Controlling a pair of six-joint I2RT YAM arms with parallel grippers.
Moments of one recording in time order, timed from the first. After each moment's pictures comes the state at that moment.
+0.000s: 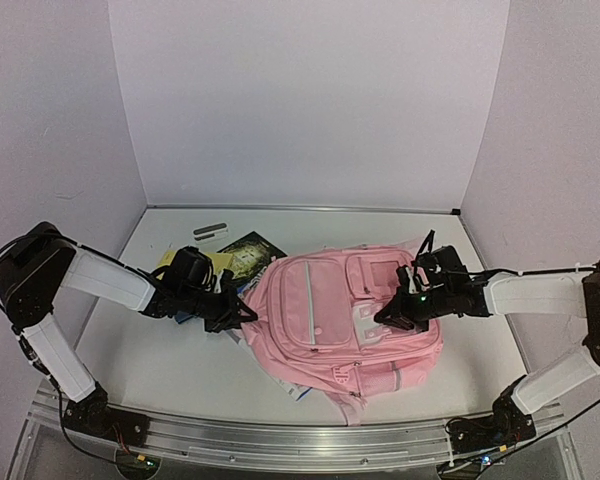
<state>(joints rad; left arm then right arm) -0.66 1.66 0.70 0.22 0.51 -1.02 0.54 1.42 0.67 -0.14 -0.39 0.75</state>
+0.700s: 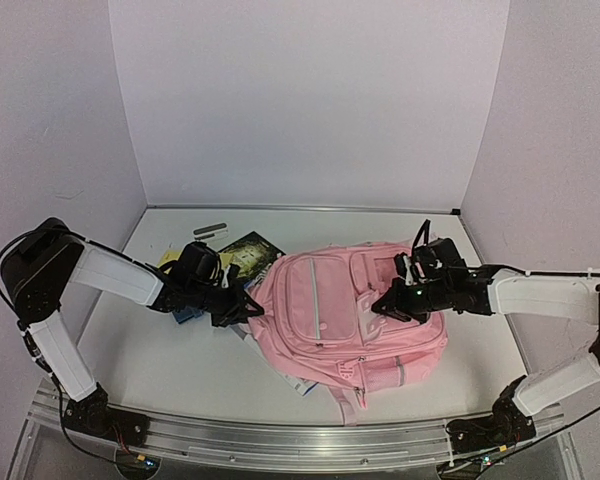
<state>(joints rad) -0.67 1.71 0.77 0.21 0.50 -1.02 0.62 1.36 0.73 -0.18 -0.26 0.75</state>
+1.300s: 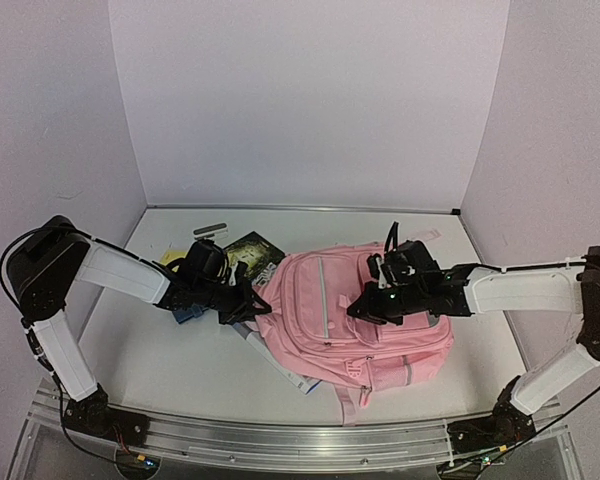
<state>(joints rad) -0.70 1.74 0.82 0.21 0.49 -1.02 0.78 1.48 0.82 -0.13 -0.16 0.80</state>
